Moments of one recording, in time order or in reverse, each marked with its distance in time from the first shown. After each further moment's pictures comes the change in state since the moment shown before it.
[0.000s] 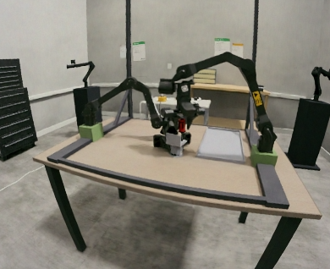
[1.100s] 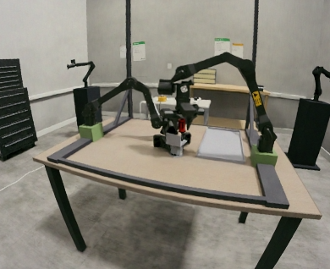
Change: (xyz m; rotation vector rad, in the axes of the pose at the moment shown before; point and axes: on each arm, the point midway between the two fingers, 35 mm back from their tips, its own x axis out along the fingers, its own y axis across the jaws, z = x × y) left arm 0.002 -0.002 0.000 -0.001 -0.004 0.005; right arm 0.000 0.000 0.000 0.000 0.000 0.000
